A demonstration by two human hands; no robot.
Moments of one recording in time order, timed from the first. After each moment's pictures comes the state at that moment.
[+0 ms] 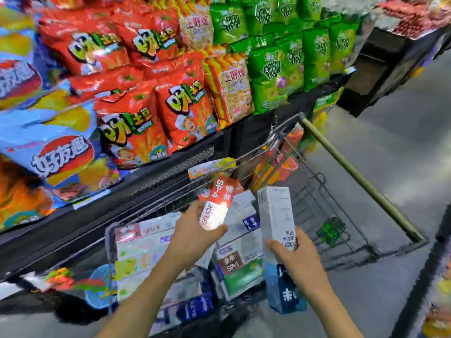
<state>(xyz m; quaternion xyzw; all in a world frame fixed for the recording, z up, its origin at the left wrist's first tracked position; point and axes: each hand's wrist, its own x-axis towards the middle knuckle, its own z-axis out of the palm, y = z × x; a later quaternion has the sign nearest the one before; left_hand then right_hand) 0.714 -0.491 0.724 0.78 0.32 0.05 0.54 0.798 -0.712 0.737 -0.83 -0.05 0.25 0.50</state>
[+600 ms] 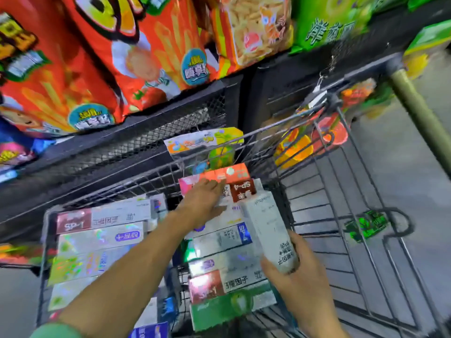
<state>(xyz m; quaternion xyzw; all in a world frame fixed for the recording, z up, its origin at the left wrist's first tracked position) 0.911 -0.422 0.479 0.96 0.15 -0.16 0.16 0.960 -0.697 0.589 -0.84 -0.11 0.34 0.41</state>
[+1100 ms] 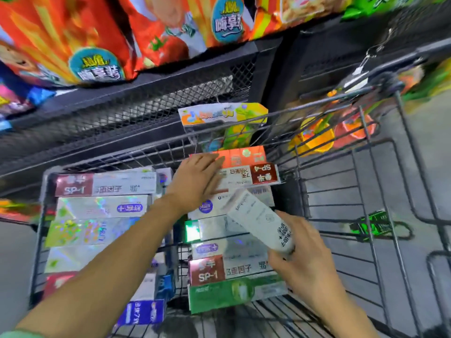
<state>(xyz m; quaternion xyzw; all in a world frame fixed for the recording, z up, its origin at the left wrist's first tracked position) 0.869 -0.403 0.462 0.98 0.17 0.01 0.14 0.983 -0.678 0.556 -0.84 -0.37 0.33 0.22</state>
